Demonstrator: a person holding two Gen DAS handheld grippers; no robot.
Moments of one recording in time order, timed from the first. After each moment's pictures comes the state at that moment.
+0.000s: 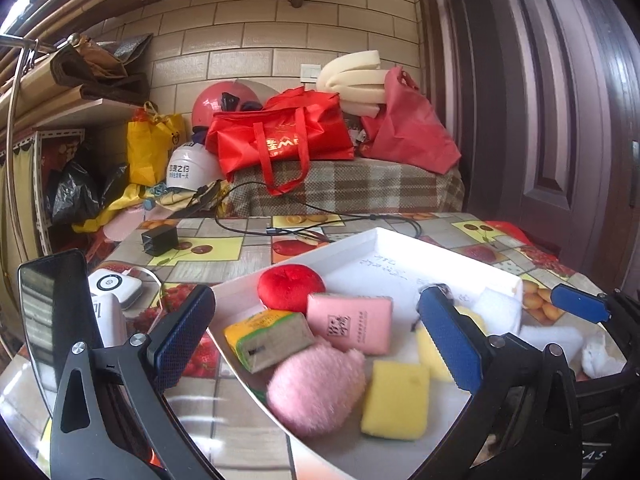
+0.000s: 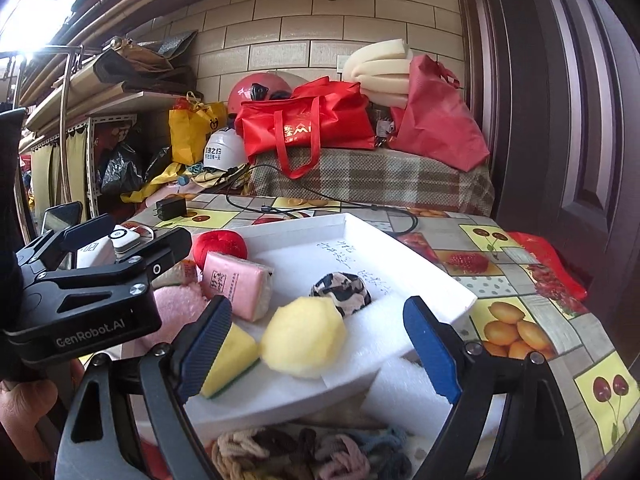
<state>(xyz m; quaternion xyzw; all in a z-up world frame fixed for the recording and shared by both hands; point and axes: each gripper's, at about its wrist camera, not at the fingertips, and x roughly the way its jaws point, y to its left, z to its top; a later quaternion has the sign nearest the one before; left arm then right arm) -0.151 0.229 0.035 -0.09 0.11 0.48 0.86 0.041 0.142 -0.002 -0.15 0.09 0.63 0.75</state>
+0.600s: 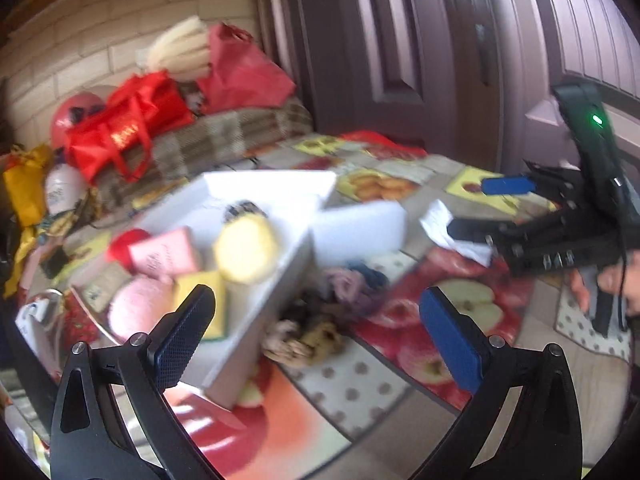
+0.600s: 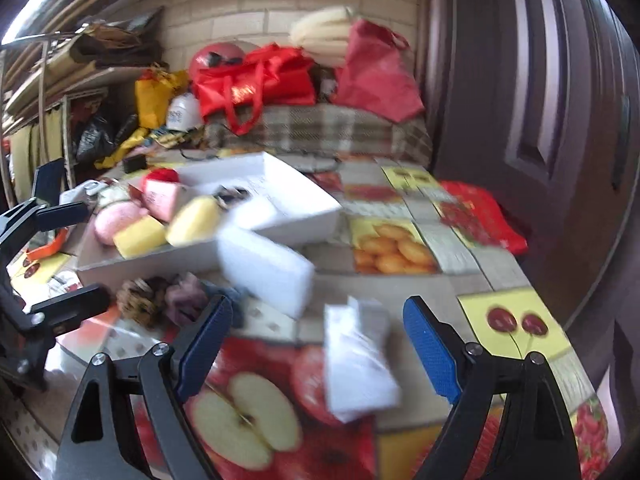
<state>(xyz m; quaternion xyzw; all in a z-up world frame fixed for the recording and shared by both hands) -0.090 0.122 0.019 -0.02 0.27 0.26 0.93 0.139 0.045 -0.016 -0.20 0.18 0.57 0.77</state>
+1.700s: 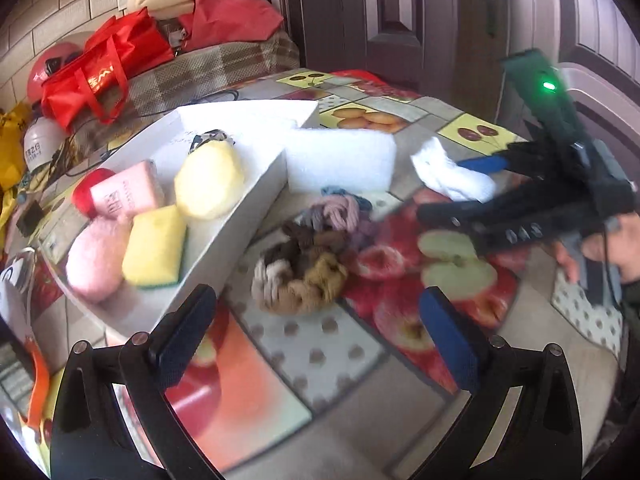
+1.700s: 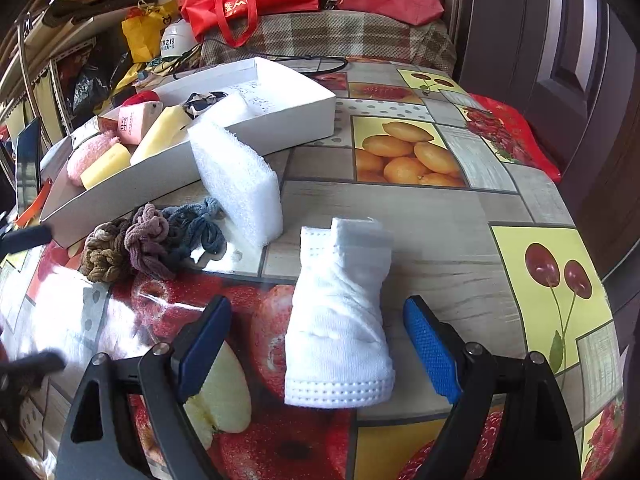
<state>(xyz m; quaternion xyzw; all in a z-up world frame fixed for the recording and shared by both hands) -0.062 0.124 -0.007 -0.06 0.36 0.25 0.90 0.159 0.082 -0.047 -0.28 0.29 0.57 0.72</state>
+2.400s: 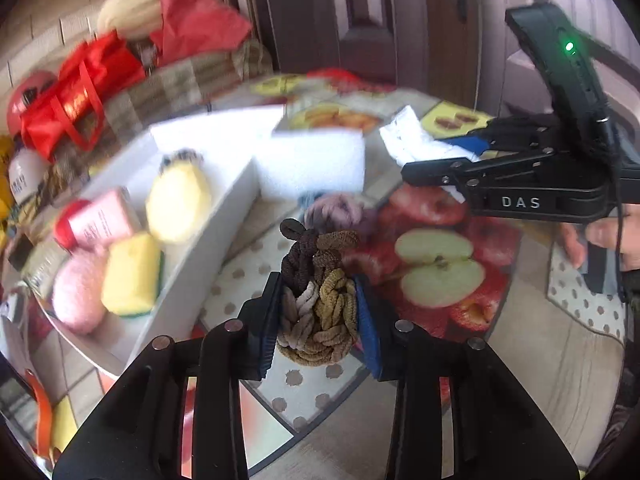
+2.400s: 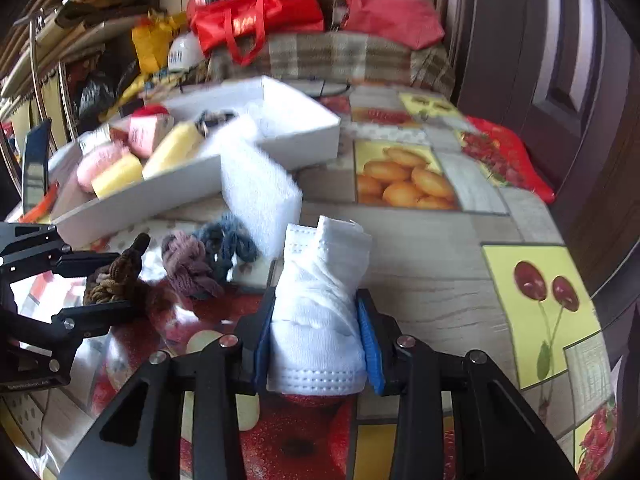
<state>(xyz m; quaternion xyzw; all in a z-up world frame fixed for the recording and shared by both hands) -0.063 0.105 -0.002 -0.02 0.34 0.22 0.91 0.151 0.059 -0.028 -0.24 0.22 0.59 0.74</state>
